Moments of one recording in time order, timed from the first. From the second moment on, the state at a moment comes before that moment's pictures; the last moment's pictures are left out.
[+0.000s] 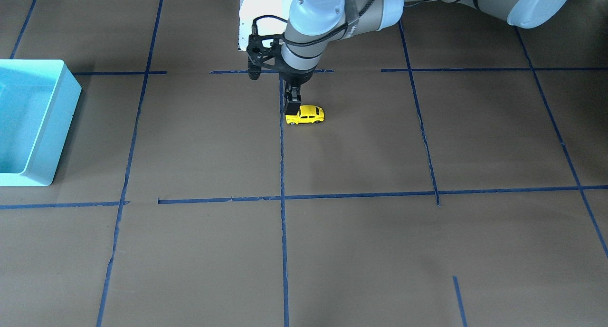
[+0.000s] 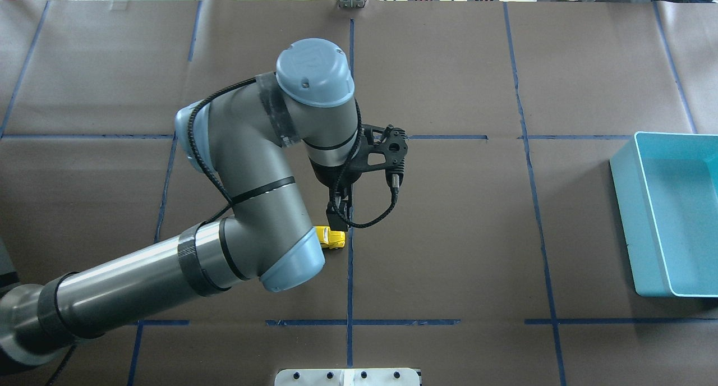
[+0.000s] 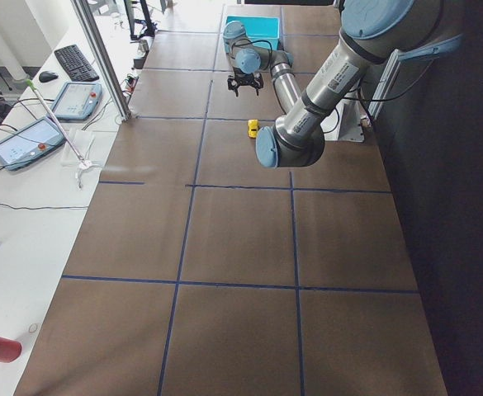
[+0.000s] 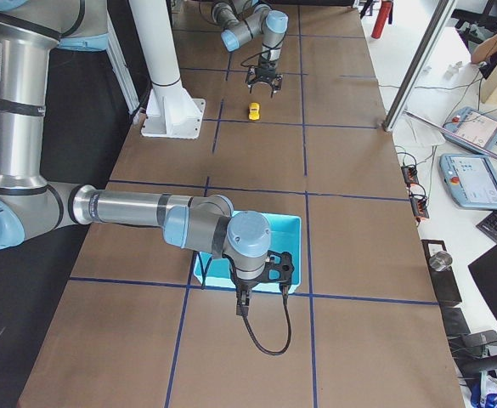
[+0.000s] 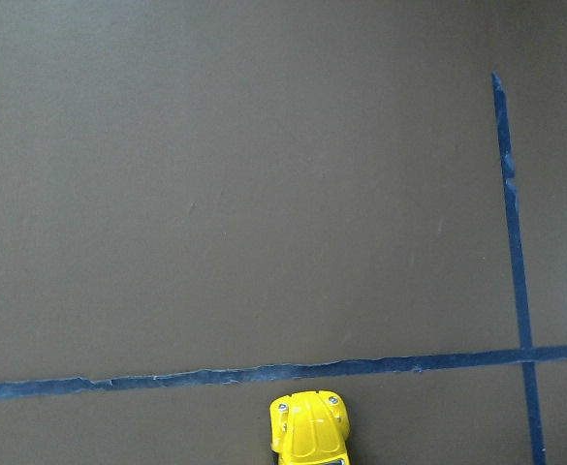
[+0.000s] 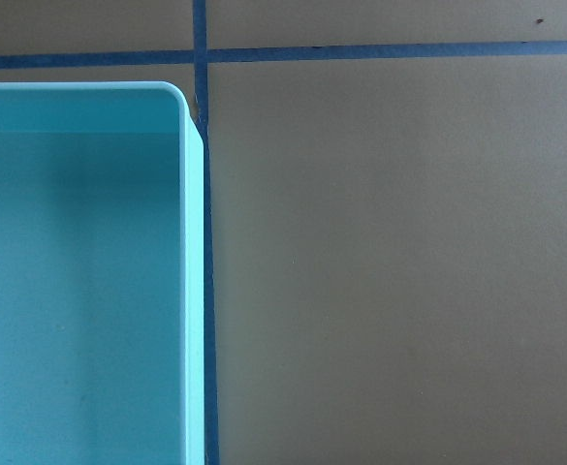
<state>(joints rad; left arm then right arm) -0.53 -2.50 -1.58 -1.37 -2.08 0.51 1.68 -1.75 1.76 -1.72 2.32 -0.15</state>
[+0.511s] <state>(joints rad) -0.47 -2.55 -1.55 -1.18 -1.94 0.57 1.68 -1.75 1.75 -1.72 2.32 -0.15</state>
